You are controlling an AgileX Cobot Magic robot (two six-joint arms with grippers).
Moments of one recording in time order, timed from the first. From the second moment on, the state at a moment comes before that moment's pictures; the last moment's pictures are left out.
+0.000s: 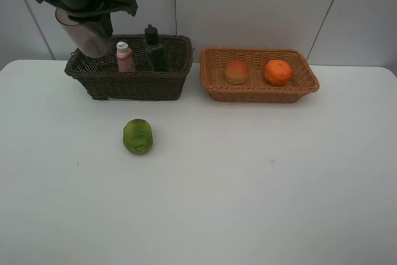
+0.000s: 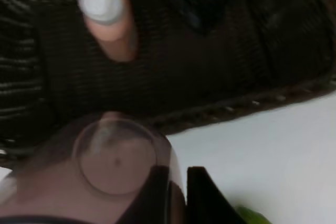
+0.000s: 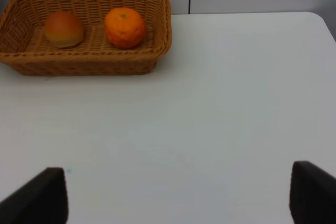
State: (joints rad) left arm -0.34 1.78 -1.49 0.18 0.80 -0.26; right arm 0.02 0.00 -0.52 -0.09 1.06 0.06
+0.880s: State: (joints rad) left arm -0.20 2.02 -1.48 0.21 0.44 -0.25; right arm 0.02 0.00 -0.52 -0.09 1.06 0.06
